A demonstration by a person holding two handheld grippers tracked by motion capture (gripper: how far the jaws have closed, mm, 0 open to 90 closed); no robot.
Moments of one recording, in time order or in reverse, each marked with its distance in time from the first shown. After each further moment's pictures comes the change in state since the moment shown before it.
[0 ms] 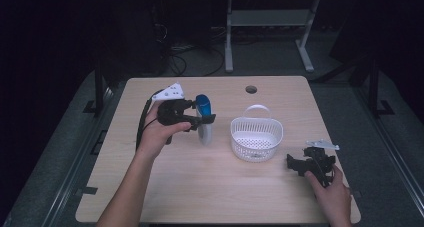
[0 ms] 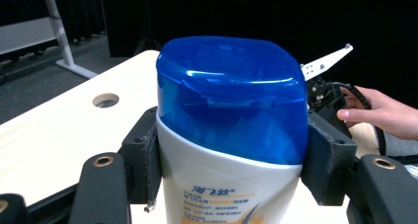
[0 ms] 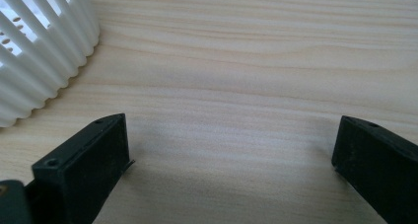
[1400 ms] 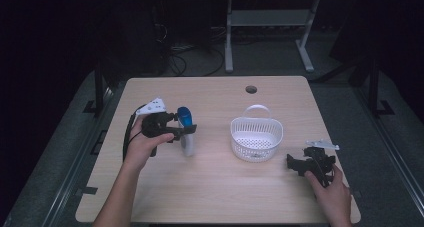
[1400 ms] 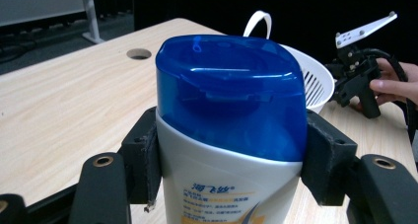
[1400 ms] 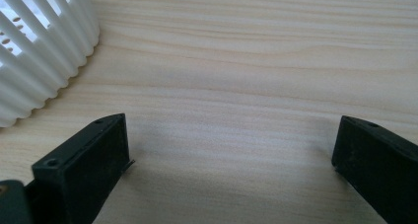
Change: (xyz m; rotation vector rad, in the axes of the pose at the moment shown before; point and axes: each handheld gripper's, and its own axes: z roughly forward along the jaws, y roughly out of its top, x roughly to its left) left arm 0.018 -0.056 -0.032 0.024 0.088 -0.084; right arm 0.000 0.000 0.000 0.000 0.000 0.002
